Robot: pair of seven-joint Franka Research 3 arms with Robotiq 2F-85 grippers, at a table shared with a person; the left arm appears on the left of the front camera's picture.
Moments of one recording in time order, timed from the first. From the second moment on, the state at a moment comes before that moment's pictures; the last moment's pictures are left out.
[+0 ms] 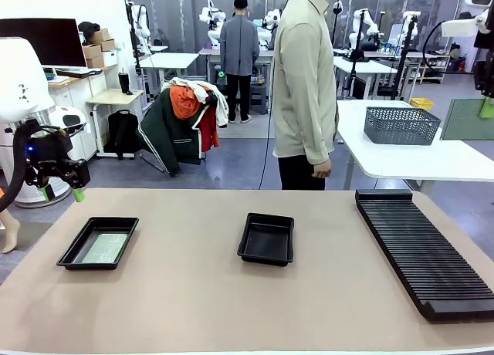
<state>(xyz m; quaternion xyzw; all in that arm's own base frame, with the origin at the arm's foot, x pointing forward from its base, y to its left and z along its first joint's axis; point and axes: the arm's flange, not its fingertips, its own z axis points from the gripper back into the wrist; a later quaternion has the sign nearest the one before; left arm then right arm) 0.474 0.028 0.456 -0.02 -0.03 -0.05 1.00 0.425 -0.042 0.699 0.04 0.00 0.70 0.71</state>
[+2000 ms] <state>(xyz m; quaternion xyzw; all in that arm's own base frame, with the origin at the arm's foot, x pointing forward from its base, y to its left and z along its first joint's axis) 0.474 0.029 0.456 -0.02 -0.03 -0.05 1.00 0.486 -0.068 0.567 0.34 -0.08 0.10 0.93</state>
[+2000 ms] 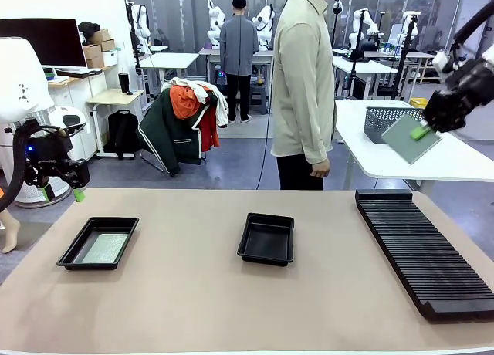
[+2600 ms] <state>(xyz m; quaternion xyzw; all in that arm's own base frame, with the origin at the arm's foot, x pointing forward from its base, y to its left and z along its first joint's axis) 0.474 0.028 0.456 -0.02 -0.03 -0.05 1.00 0.413 0.047 0.423 0.44 -0.16 -0.15 0.87</state>
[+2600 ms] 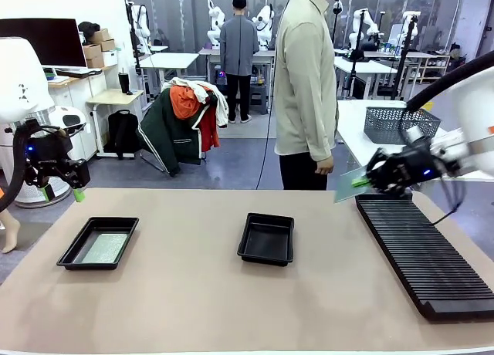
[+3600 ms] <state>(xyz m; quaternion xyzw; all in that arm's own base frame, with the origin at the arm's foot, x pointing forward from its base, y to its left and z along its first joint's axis) 0.474 0.028 0.456 -0.02 -0.03 -0.06 1.00 0.453 0.204 0.297 0.47 -0.15 -0.10 0.86</state>
